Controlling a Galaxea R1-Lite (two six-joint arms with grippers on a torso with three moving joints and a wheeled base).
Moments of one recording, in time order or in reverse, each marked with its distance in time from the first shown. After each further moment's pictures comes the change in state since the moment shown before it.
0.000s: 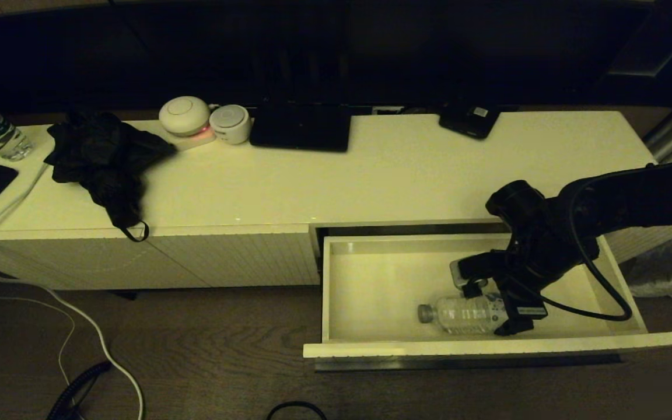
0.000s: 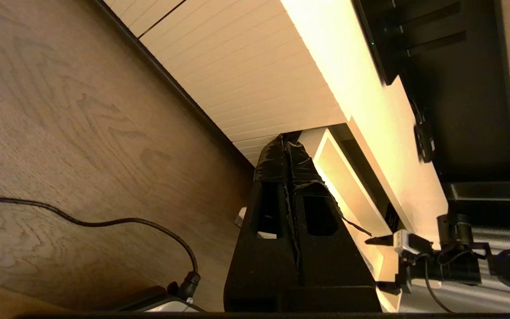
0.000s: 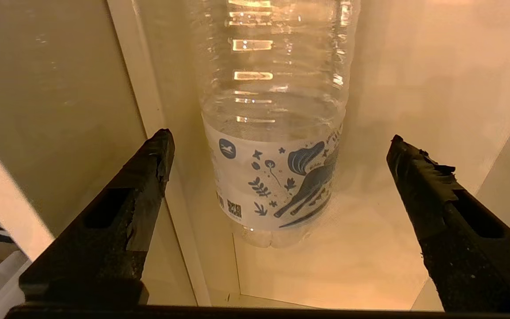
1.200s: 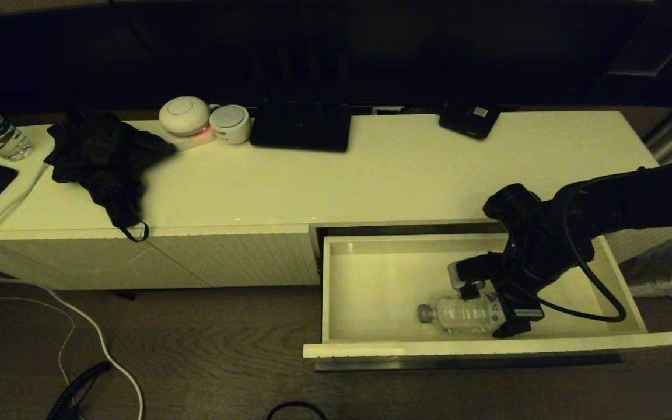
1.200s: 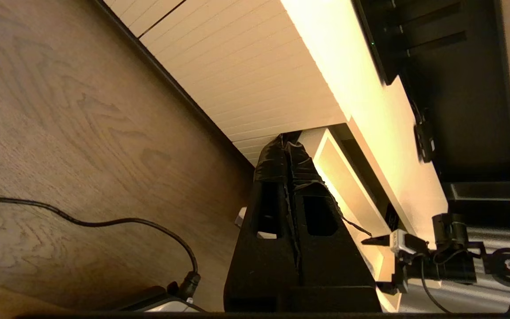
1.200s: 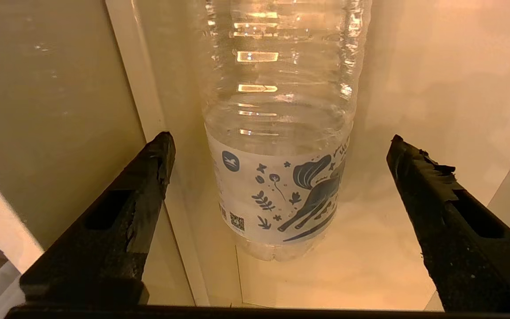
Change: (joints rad) left arm 0.000 0.000 0.000 0.000 0.000 0.000; right arm 0.000 0.018 -0.002 -0.005 0.011 0.000
